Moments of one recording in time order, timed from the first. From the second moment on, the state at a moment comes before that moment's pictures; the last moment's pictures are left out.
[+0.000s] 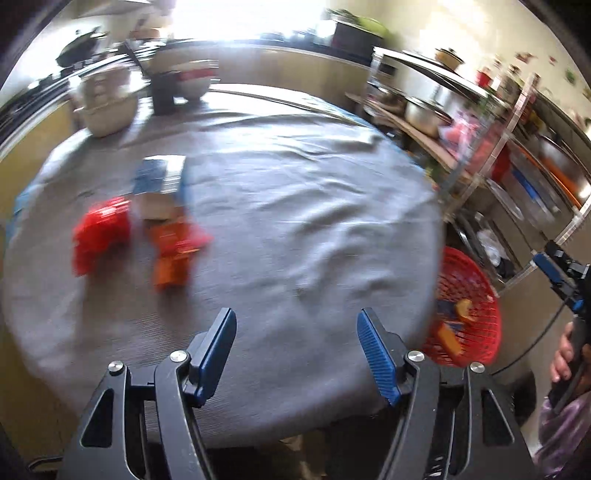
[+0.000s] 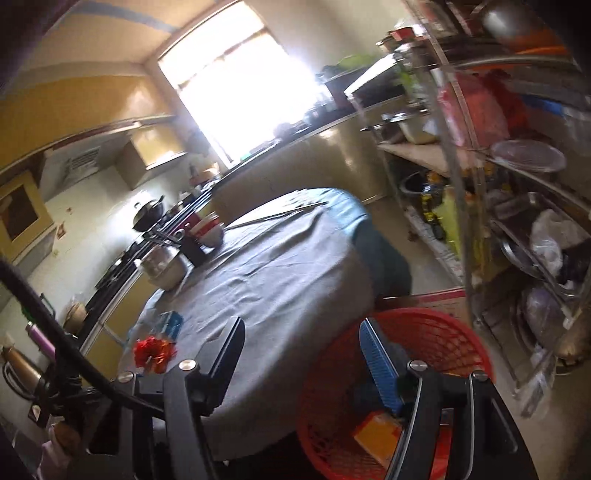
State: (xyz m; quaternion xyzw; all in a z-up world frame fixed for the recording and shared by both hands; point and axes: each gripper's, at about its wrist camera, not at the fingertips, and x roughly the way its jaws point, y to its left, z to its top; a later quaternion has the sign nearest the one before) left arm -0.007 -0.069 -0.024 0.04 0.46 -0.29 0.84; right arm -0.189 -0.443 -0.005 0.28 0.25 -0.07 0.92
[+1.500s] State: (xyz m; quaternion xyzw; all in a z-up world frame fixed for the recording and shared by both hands) left arm 0.042 0.105 -0.043 -0.04 0.47 -0.10 0.88; right arm -0.025 -0.243 -0.005 0.18 0.38 0.11 0.90
